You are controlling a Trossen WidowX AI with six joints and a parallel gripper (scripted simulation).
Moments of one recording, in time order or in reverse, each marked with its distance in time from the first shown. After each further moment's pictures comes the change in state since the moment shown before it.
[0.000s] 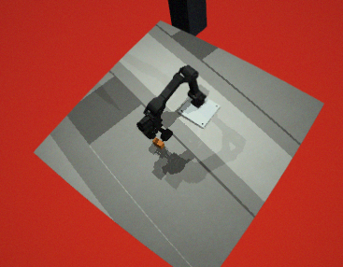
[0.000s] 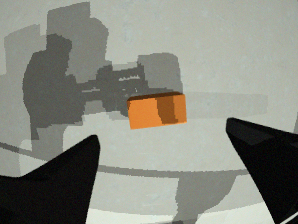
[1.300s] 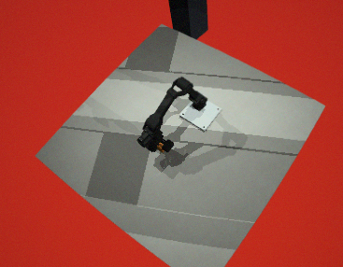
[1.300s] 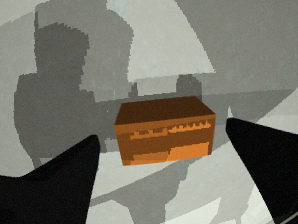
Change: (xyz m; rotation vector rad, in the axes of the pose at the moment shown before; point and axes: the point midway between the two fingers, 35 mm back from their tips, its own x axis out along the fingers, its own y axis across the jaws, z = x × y) arm 0.069 0.000 -0.004 -0.013 0.160 -0.001
